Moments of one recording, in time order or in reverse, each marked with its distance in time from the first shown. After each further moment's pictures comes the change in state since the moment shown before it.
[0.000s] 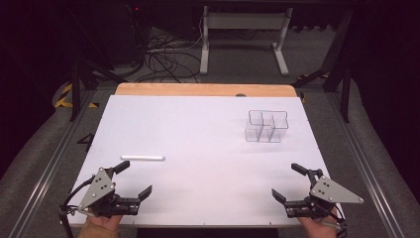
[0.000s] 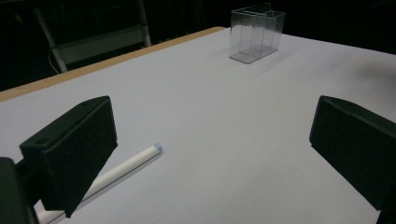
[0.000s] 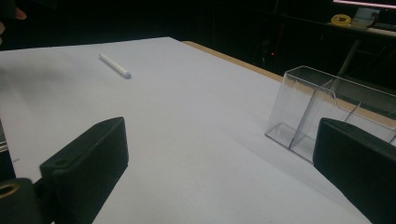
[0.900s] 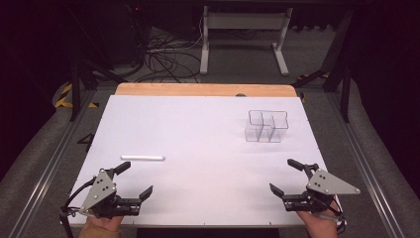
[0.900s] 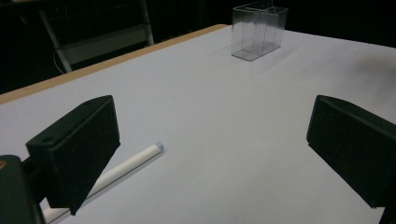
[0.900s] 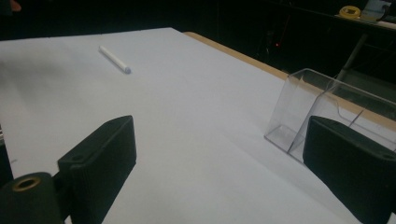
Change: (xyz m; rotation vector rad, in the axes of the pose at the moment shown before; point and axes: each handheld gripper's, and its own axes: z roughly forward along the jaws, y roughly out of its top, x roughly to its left) left arm -0.004 0.000 0.000 0.012 0.018 0.025; right arm -0.006 0.020 0.008 0.051 0.018 -0.022
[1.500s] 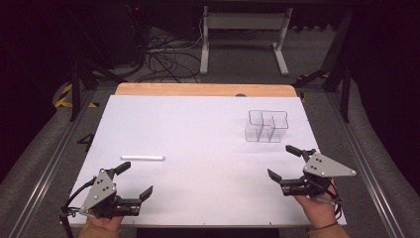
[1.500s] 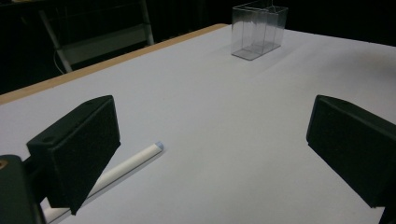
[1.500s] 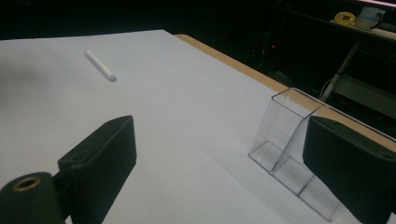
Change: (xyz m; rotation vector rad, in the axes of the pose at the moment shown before) left arm -0.001 0.000 0.000 0.005 -0.002 0.002; right arm -0.018 0.024 0.016 0.021 -0.010 -0.034
